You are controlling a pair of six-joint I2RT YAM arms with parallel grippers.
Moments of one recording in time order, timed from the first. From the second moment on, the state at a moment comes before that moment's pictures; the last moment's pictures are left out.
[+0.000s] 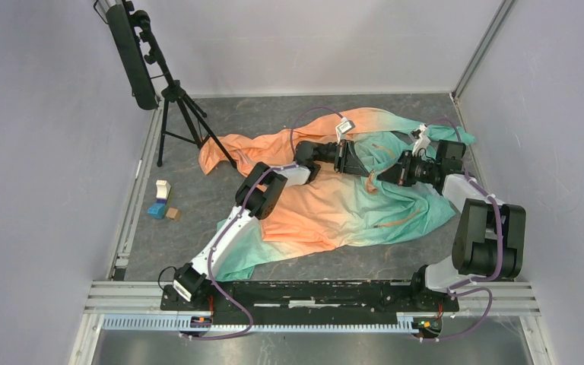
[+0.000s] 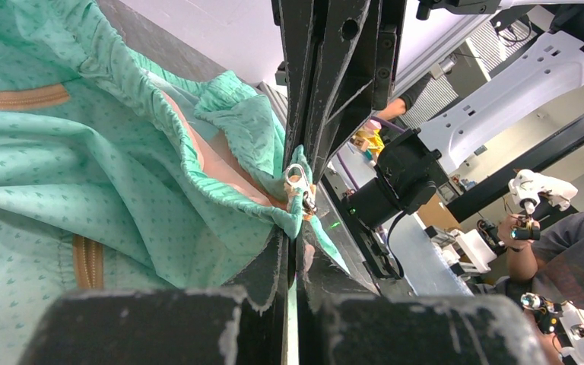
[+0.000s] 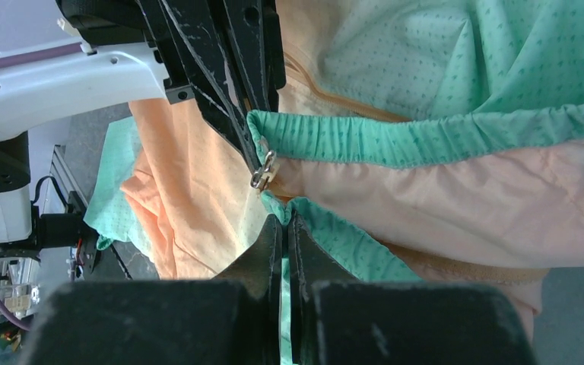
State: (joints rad) left arm -0.66 2.93 2.17 1.48 1.21 -1.46; right arm -0.19 1.51 0.79 -0.13 -0.95 0.06
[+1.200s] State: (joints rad) left arm -0.66 2.85 1.99 1.47 1.17 -1.34; right arm -0.17 1.43 0.79 -0.29 -0.81 0.07
